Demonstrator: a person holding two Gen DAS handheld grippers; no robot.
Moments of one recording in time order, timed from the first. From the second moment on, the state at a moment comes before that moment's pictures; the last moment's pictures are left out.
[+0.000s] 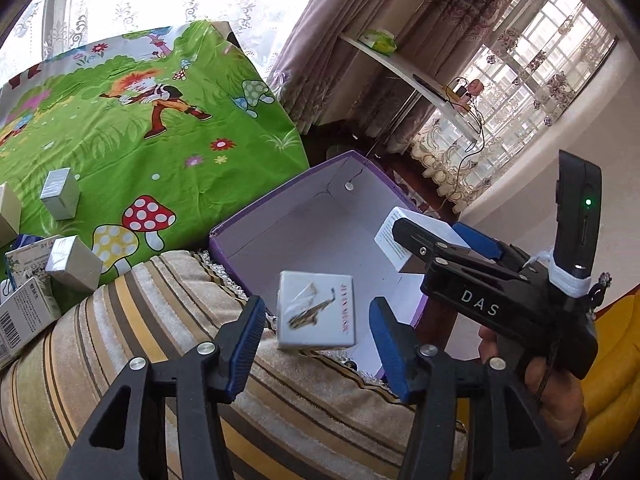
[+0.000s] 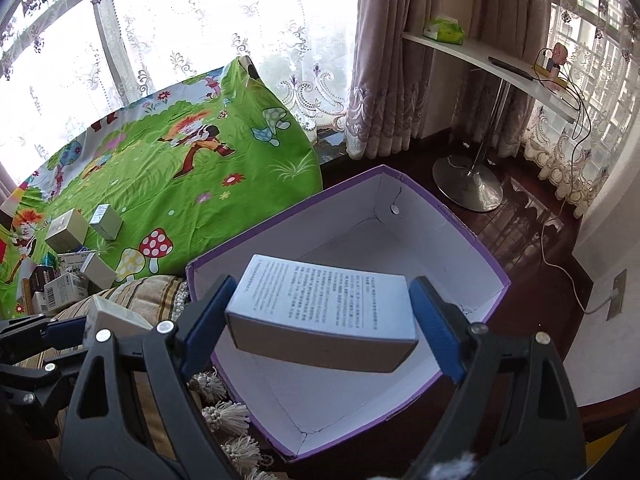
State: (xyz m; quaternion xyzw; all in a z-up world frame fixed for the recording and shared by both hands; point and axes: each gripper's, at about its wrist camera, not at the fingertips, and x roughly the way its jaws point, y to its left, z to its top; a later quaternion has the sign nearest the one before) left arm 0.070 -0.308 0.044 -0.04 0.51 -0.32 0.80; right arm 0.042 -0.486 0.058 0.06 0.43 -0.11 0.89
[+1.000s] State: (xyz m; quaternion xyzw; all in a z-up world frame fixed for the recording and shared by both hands) left arm 0.056 -0.183 0.065 -0.09 0.43 -0.20 0.87; right arm 0.046 -0.433 0.076 0.05 0.40 -0.03 0.91
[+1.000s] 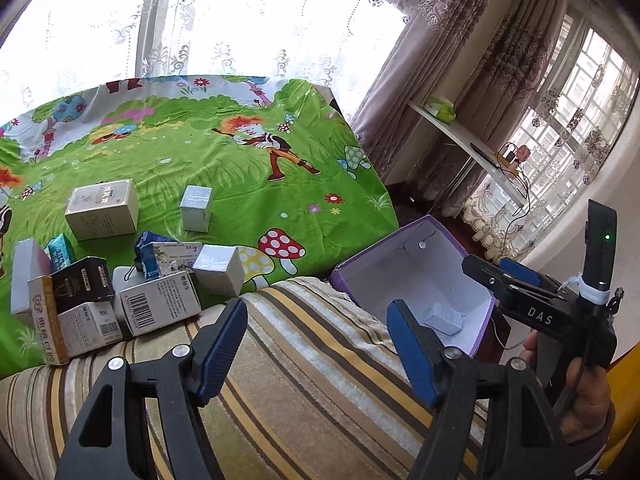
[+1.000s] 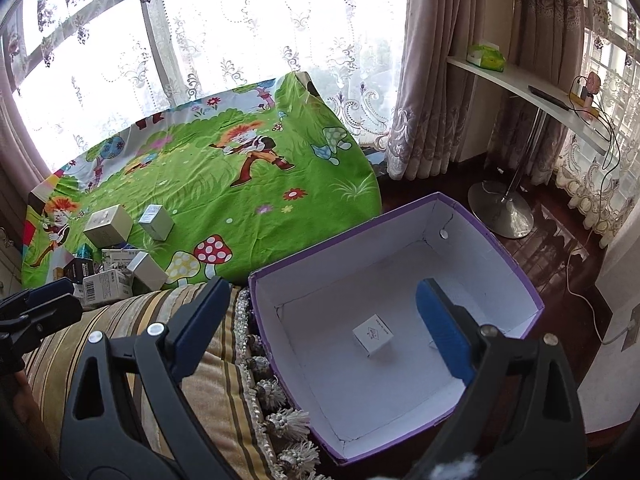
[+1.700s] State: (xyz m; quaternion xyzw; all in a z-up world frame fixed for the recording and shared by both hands) left arm 0.045 -0.024 0.034 -0.19 0.47 -0.08 0.86; right arm 0.068 -0.336 0.068 0.01 0.45 0.08 0.89
